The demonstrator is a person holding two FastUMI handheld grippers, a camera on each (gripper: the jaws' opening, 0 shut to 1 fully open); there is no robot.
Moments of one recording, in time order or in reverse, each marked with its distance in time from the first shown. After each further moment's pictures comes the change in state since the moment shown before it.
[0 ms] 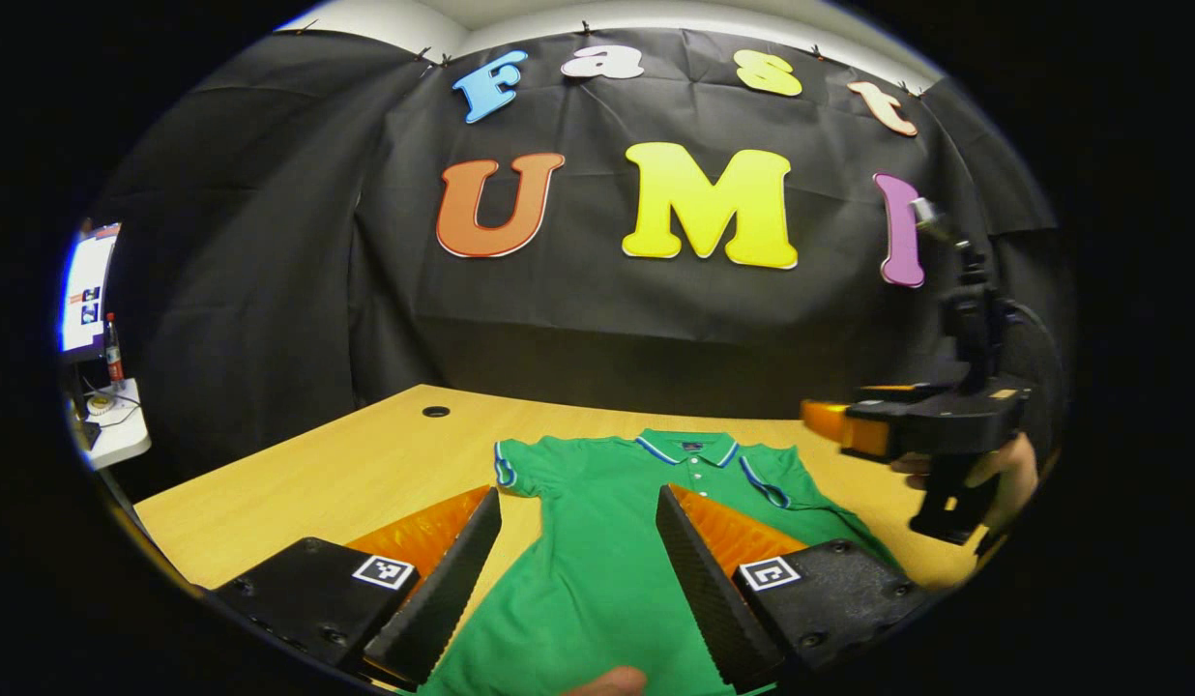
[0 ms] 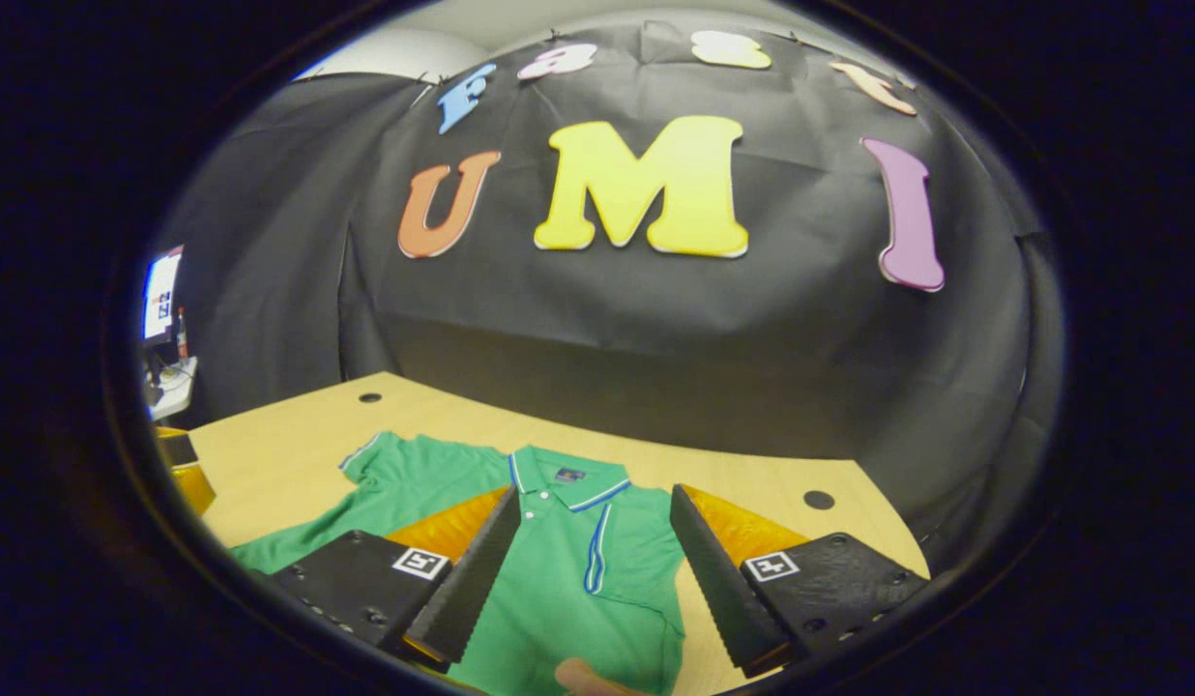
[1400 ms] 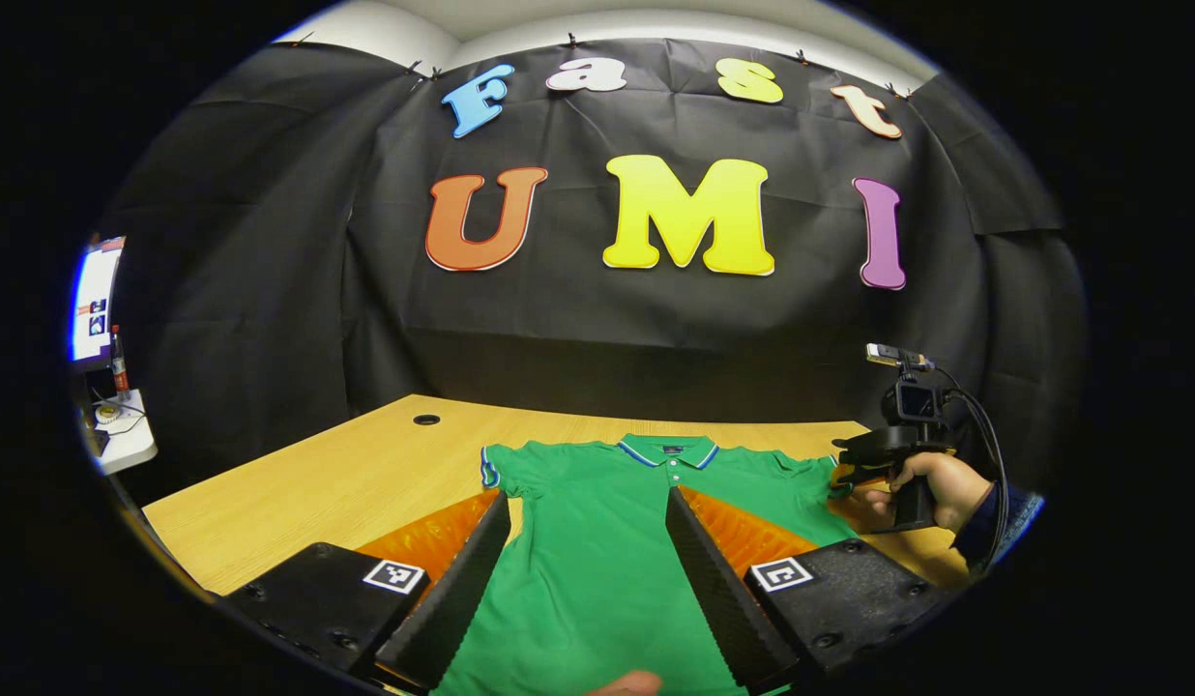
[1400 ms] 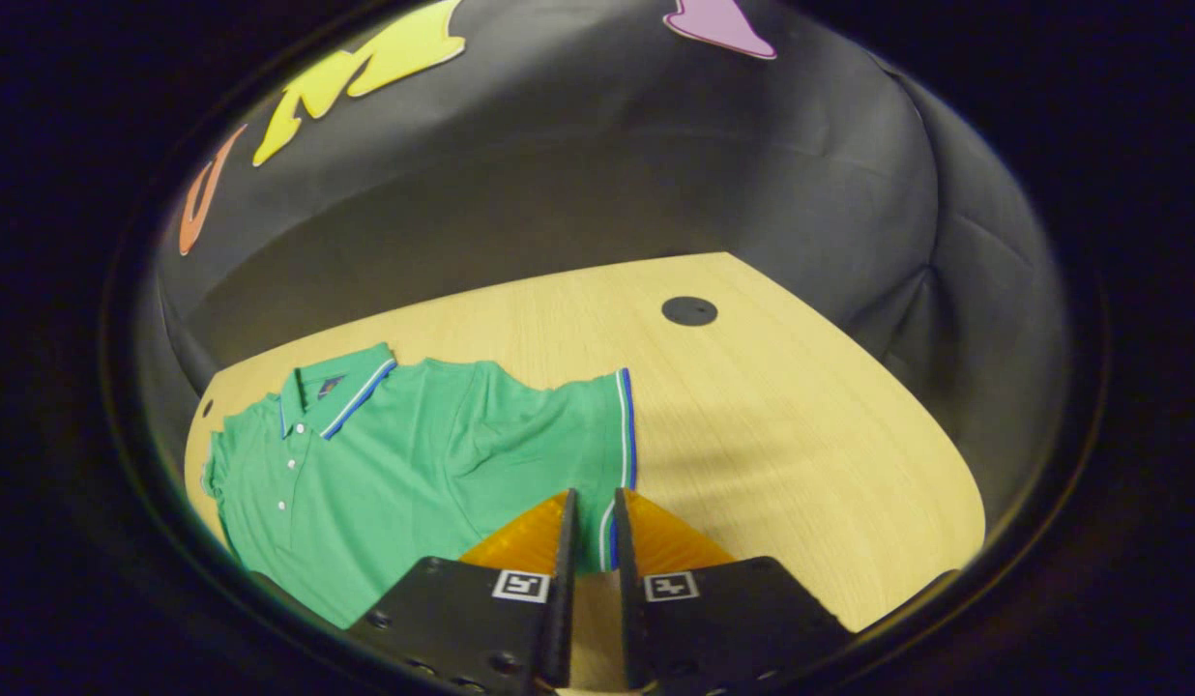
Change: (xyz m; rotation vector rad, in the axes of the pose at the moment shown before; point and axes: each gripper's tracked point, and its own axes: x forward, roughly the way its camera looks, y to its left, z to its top) left arm -0.033 -0.036 0.003 0.008 -0.051 -0.048; right arm 0.089 -0.158 -0.167 0.344 0.530 -0.349
